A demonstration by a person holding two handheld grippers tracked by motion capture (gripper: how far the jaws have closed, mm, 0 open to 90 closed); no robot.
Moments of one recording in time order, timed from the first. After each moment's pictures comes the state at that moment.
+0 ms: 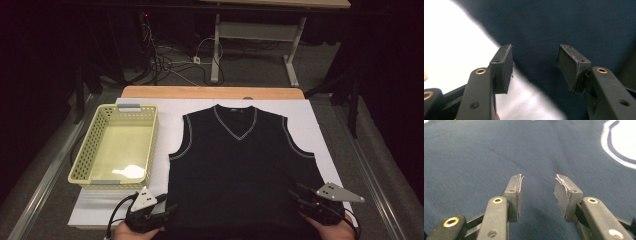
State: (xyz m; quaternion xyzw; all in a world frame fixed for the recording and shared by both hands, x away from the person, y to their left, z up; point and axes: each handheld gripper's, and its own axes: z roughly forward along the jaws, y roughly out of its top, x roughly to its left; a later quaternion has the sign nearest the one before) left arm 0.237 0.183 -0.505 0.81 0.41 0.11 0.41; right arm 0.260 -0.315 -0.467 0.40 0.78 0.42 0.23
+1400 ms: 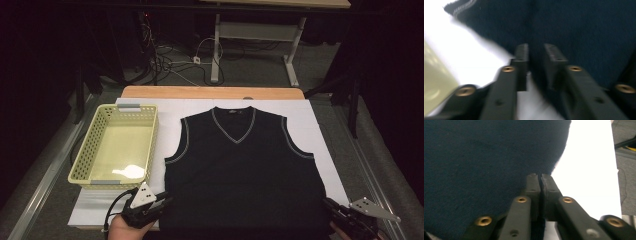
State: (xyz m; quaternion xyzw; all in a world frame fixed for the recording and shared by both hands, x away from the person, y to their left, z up) left arm 0.244 0.187 -0.489 0.83 0.37 0.13 0.40; right arm 0.230 -0.388 -0.486 0.50 0.74 0.37 0.26
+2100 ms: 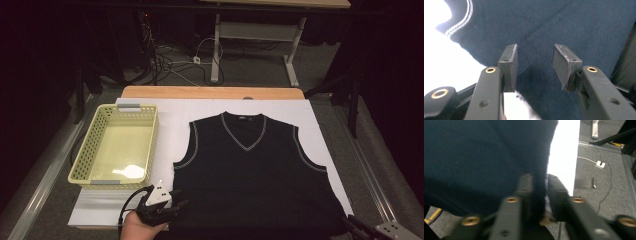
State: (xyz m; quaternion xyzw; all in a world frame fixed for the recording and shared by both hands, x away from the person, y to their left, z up) left arm 0.248 0.159 -0.486 0.85 0.33 0.11 0.40; right arm 0.179 -0.420 -0.480 0.51 0.73 0.37 0.28
